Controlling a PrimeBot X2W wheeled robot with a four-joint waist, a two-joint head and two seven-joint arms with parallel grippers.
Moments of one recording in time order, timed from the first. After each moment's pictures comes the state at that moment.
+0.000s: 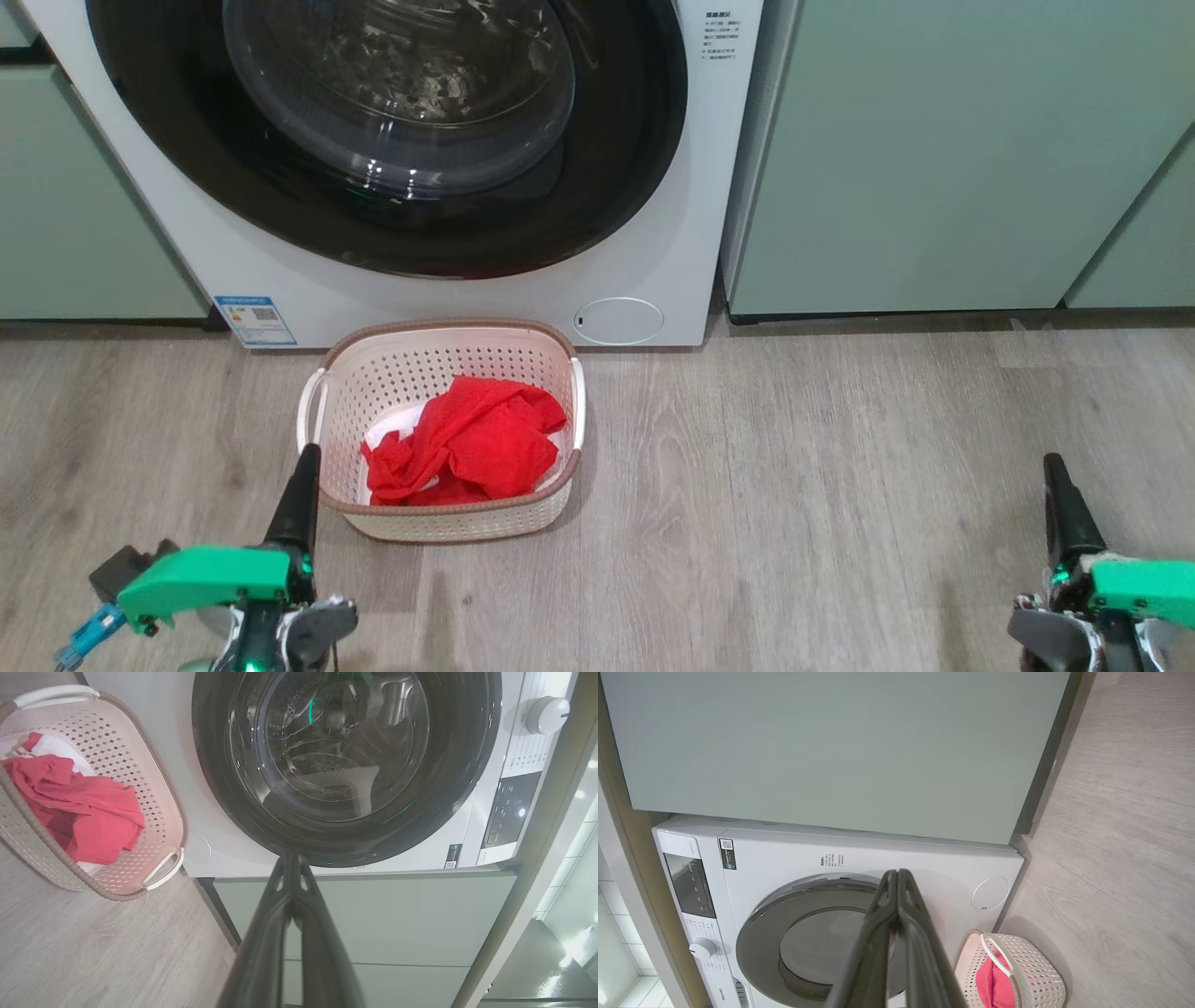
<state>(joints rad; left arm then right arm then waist) -0.05 0.05 0.08 0.31 -1.48 -0.13 0.08 -0.04 -0.04 -0.13 0.29 1.48 0.13 0.07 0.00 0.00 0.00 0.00</state>
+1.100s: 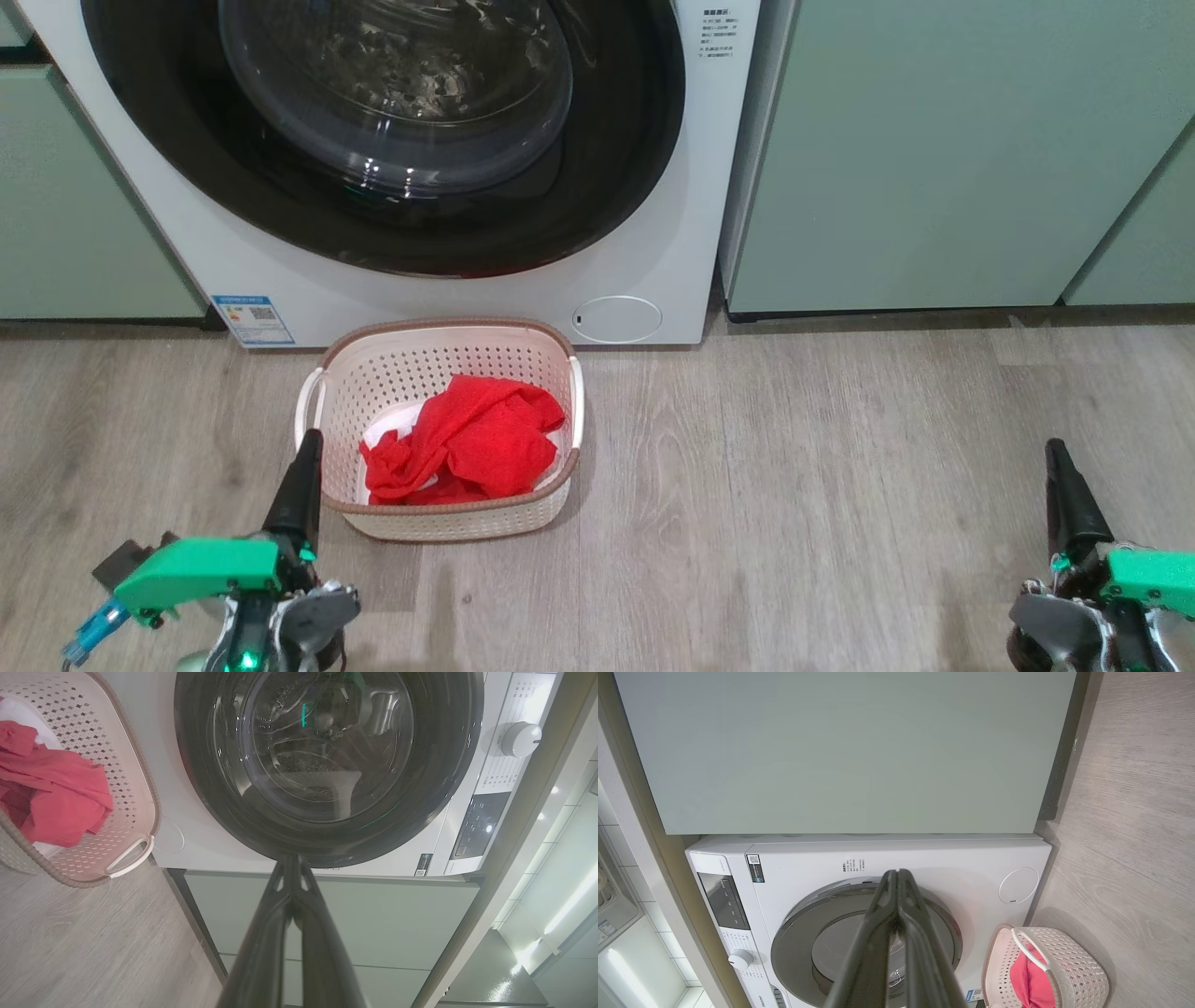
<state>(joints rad) -0.06 0.04 0.08 0.28 -1.60 -0.13 0.11 -0.06 -0.04 -0.13 0.29 1.60 0.13 0.11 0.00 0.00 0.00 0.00</state>
